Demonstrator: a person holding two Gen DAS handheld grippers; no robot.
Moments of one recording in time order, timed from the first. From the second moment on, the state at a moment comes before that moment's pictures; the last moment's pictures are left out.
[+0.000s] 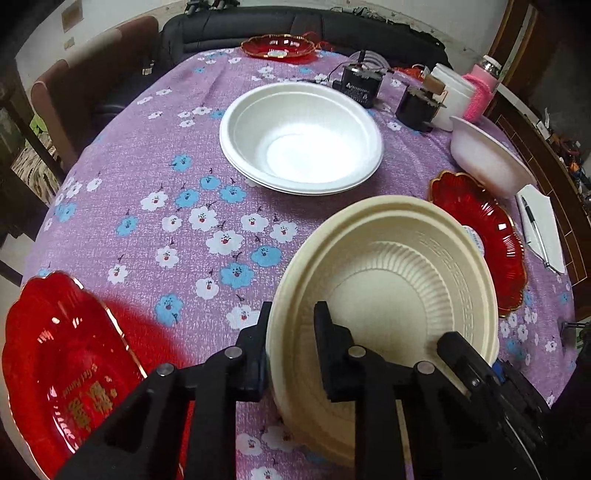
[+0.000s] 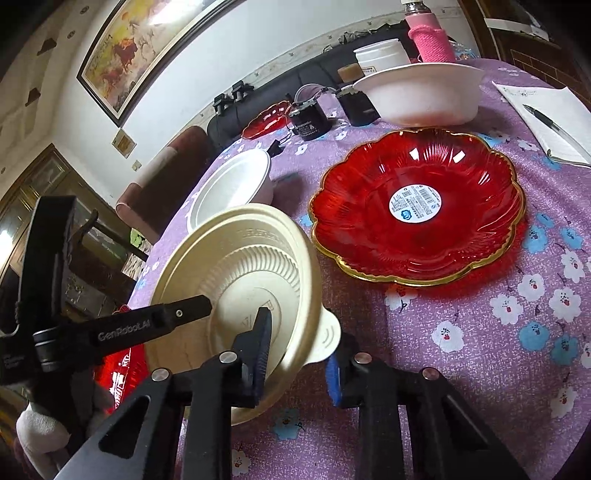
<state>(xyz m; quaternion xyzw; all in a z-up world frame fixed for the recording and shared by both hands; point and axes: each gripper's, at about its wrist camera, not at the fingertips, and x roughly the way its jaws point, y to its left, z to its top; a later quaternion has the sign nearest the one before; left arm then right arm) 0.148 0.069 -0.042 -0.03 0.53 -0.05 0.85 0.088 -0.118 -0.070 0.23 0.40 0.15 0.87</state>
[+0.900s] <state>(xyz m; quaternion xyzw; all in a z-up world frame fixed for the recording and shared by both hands) 0.034 0.171 0.023 -0.13 0.43 -0.02 0.89 0.037 -0.032 -0.004 0.16 0.38 0.25 0.88</state>
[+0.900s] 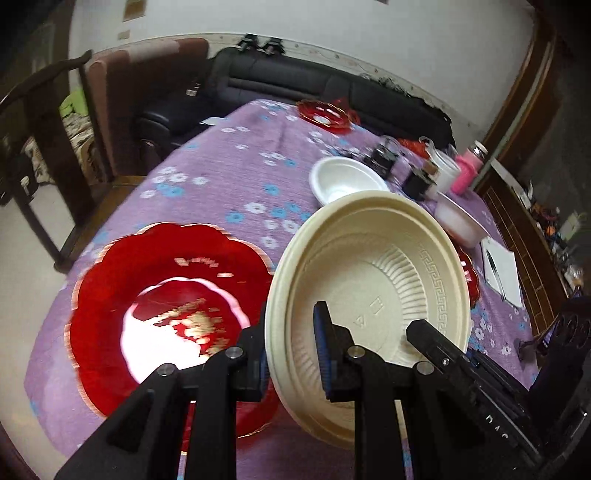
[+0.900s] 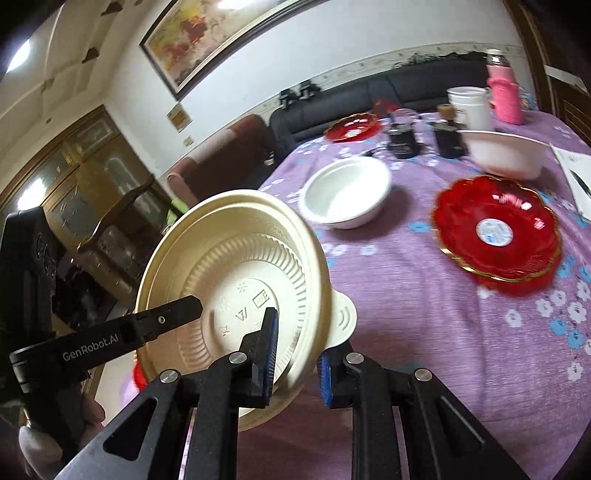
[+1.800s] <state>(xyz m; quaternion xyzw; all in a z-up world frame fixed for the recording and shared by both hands) 0.037 0.296 -0.036 -0.21 0.46 0.08 0.86 0.068 0.117 -0.050 0.04 0.46 0.26 0.85</state>
